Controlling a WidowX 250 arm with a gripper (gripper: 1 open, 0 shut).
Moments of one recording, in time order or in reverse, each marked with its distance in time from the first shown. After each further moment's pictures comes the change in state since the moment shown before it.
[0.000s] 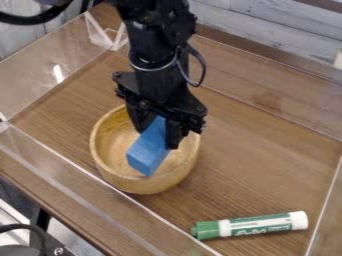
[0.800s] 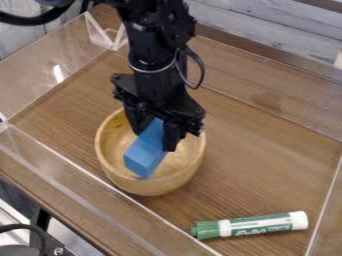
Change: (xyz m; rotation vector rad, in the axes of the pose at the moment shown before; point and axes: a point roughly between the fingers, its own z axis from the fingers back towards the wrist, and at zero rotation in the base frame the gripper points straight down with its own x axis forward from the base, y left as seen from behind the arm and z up) arm -0.004 0.000 -0.002 0.005 0.027 0.006
